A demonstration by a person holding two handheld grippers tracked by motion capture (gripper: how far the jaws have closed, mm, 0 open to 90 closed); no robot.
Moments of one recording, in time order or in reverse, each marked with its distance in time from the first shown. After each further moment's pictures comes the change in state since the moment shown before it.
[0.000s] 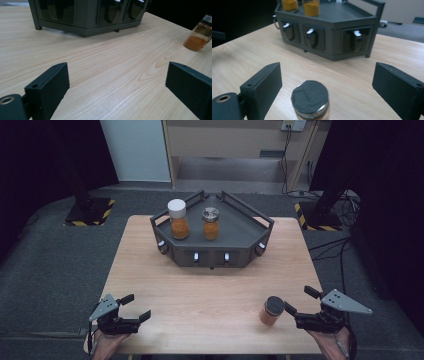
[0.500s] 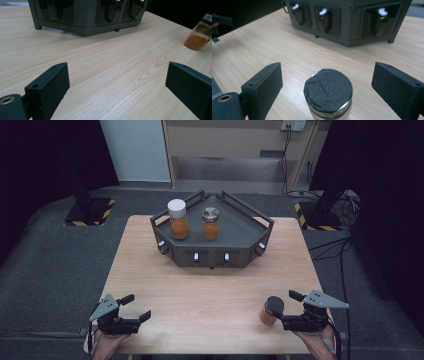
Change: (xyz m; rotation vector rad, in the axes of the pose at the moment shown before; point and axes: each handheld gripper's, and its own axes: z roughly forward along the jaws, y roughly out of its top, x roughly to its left) left arm 0.000 0.001 0.000 0.003 -0.001 0.003; right arm -0.002 -0.001 0.032 0.105 0.070 0.022
